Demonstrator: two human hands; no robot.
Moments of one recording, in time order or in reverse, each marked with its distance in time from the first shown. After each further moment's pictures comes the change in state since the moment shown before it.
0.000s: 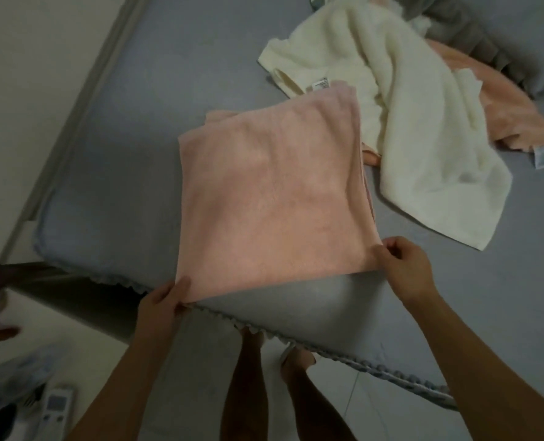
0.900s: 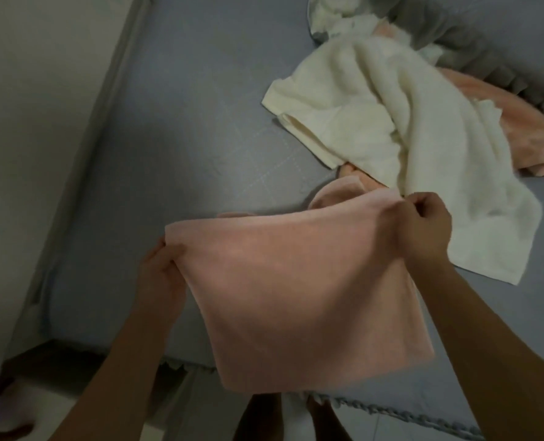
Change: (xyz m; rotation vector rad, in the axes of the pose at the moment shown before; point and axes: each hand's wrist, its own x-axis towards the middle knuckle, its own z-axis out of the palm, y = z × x) left_hand 0.117 0.160 0.034 -0.444 -0.344 0.169; right_hand 0.084 -0.134 0.024 0.256 0.348 0.062
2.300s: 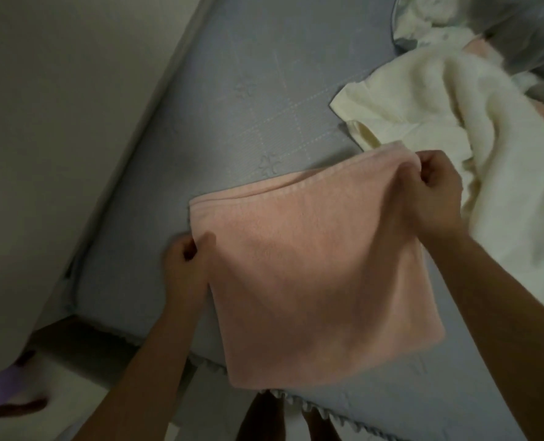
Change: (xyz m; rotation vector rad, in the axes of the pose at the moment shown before) left_hand 0.012 -0.005 -0.034 0.578 0.432 0.104; right_hand 0.008 -0.087 0.089 -0.070 -0.187 -0.401
